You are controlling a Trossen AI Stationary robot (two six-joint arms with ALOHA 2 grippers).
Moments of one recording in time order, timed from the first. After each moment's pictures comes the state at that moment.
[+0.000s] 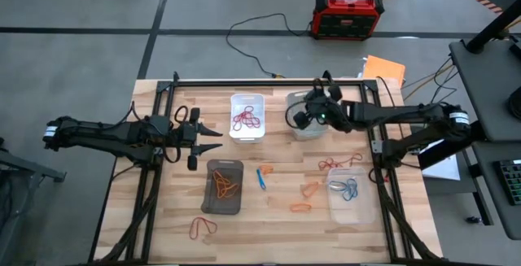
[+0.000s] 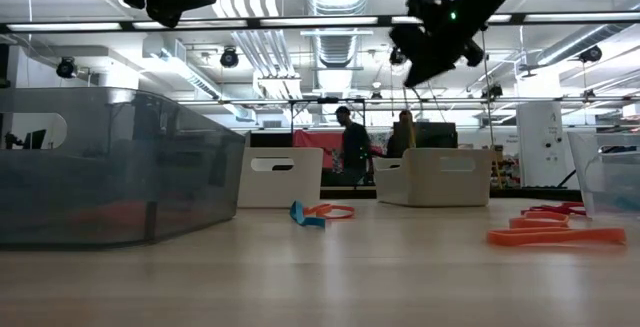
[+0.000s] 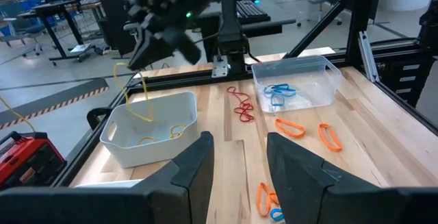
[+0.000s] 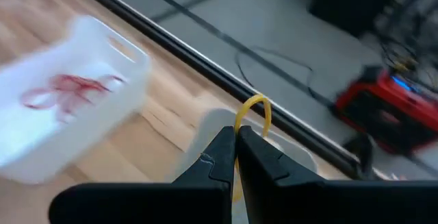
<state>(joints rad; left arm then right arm) -0.05 0.71 0.54 -0.02 -0.10 0.12 -0.20 1.30 0.93 -0.33 0.65 0.31</state>
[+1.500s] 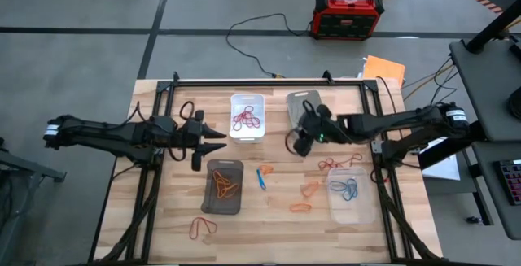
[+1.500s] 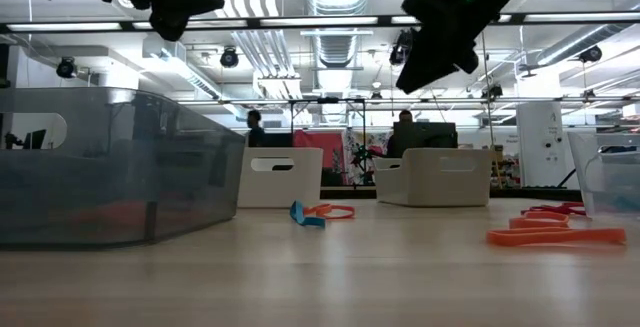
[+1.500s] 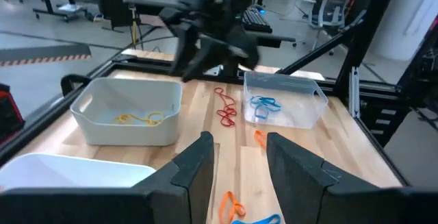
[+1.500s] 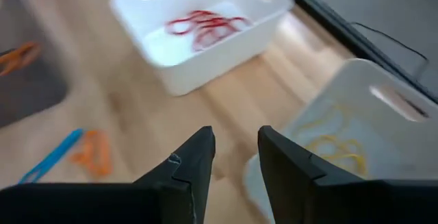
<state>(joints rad) -0.05 0.77 0.54 0.04 -0.10 -0.14 -0.01 1.32 0.93 -0.41 0.41 0.38</state>
